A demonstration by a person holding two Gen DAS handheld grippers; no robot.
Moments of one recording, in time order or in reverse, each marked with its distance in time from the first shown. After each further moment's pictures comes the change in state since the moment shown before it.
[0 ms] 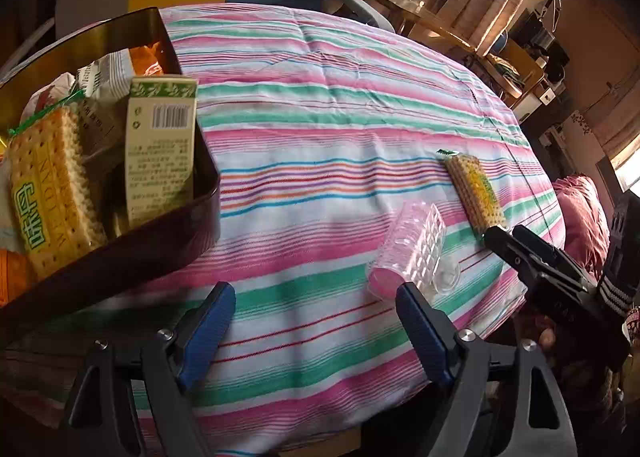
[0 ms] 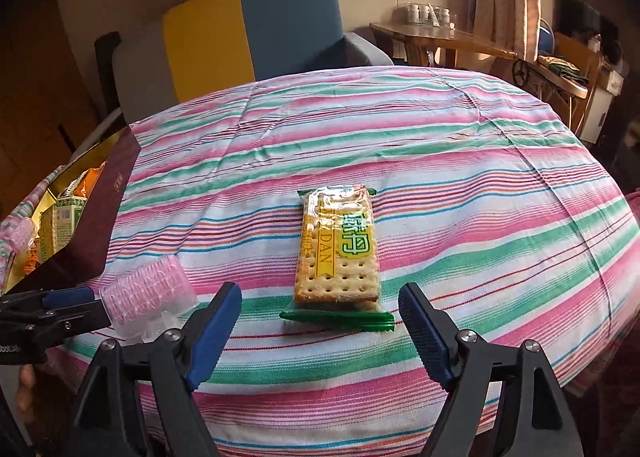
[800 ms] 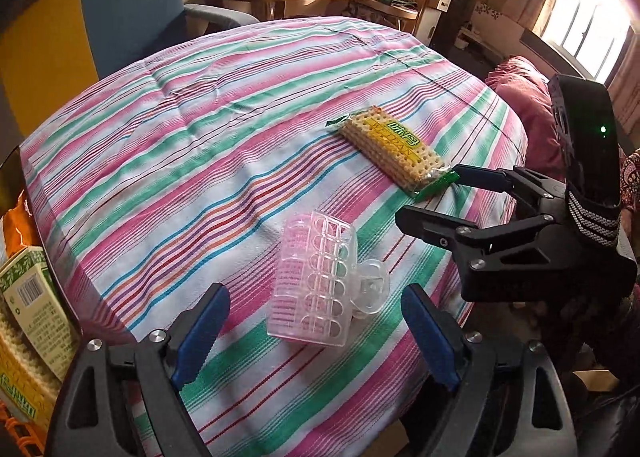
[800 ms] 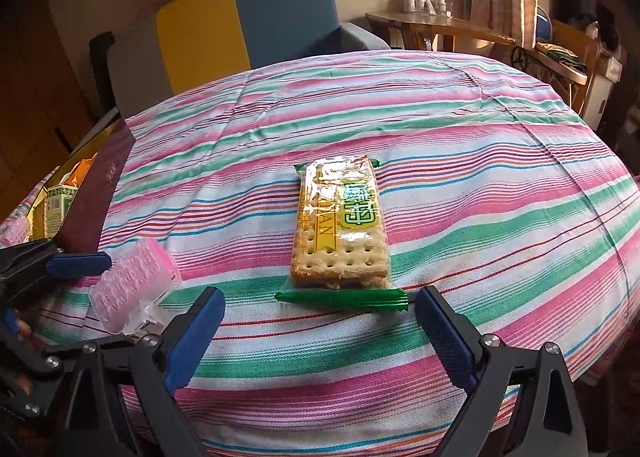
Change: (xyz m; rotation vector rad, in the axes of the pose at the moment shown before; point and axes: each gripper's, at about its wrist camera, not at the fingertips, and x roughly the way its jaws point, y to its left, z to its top) left arm 0.027 -0.068 0.019 0.500 0.019 -0.078; right arm 0.017 -0.001 -0.011 0.021 0.012 0.007
